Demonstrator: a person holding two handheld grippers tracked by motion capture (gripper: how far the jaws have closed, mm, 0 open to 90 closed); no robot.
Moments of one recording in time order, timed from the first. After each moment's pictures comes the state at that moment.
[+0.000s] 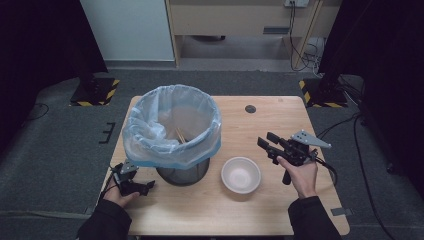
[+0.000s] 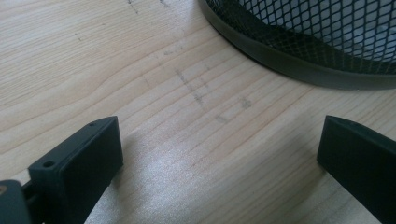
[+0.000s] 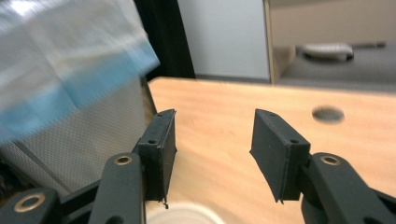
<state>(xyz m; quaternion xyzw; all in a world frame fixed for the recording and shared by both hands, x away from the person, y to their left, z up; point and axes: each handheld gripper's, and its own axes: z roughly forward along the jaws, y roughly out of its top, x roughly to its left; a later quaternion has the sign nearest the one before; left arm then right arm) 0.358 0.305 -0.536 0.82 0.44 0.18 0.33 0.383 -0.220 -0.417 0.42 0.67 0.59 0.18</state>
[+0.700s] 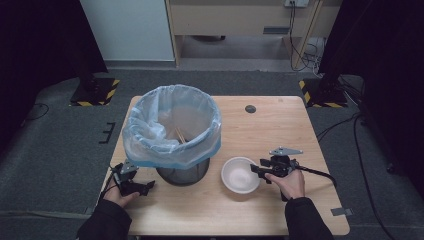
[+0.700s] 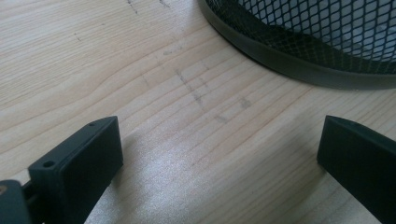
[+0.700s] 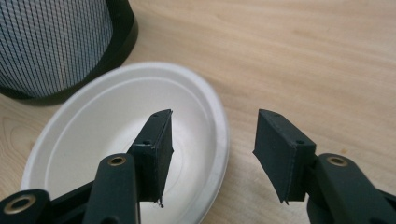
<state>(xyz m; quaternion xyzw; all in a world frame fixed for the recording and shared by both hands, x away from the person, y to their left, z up) 0.358 0.305 -0.536 0.82 0.44 0.18 0.33 0.389 -0.205 -0.497 0.47 0.77 0.42 0.10</state>
